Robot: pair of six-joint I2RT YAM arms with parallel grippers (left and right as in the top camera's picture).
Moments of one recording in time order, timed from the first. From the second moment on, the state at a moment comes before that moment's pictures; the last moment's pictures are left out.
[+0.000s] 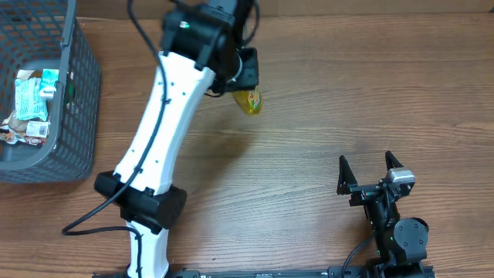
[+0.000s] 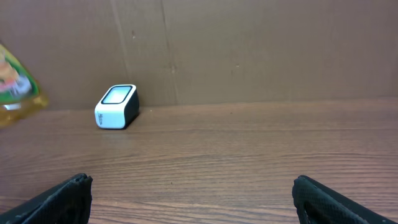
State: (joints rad) left arm -0.48 2.08 2.46 -1.61 0.07 -0.54; right arm 0.14 0.01 0.02 -0.03 0.02 0.10
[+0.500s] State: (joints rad) left arm -0.60 2.08 2.10 -1.34 -0.04 -0.73; right arm 0.14 0.01 0.02 -0.03 0.02 0.10
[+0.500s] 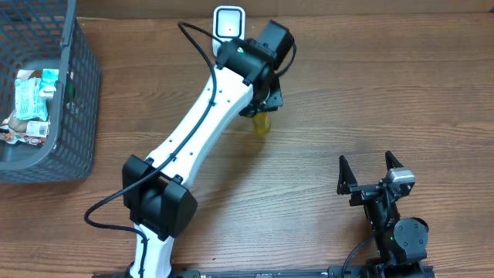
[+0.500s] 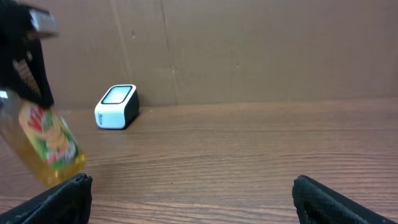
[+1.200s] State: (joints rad) left arm -0.66 2.08 1.88 -1.21 -0.03 -0.78; right arm 0.14 0.01 0.02 -0.03 0.02 0.10
